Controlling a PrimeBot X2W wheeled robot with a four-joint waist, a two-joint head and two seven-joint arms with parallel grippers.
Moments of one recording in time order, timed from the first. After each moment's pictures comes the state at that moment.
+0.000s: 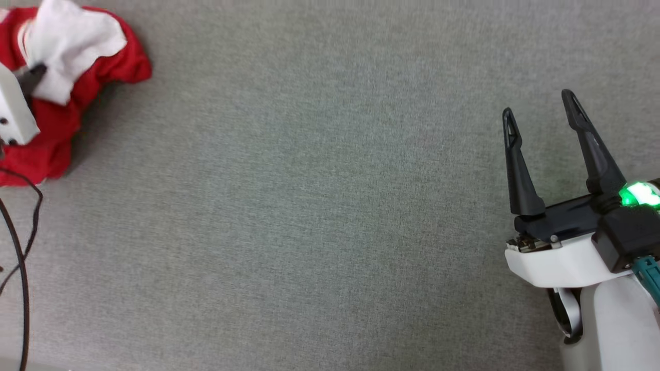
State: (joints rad) left arm -1.00 0.77 -0.53 0.67 -0.94 -0.13 0.46; right arm -0.28 -0.05 0.05 -0.13 -0.13 0.13 -0.26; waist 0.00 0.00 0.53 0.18
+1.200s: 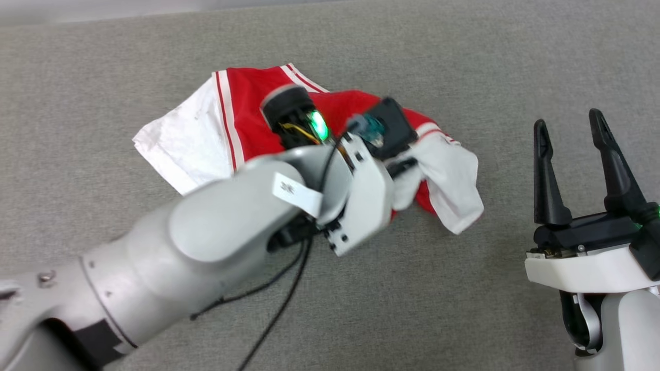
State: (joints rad) left arm -1.17 0.41 -1.24 0.23 -0.84 -0.13 0.29; right arm -0.22 -0.05 -0.01 -0.13 0.04 0.13 -0.26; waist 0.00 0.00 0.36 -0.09
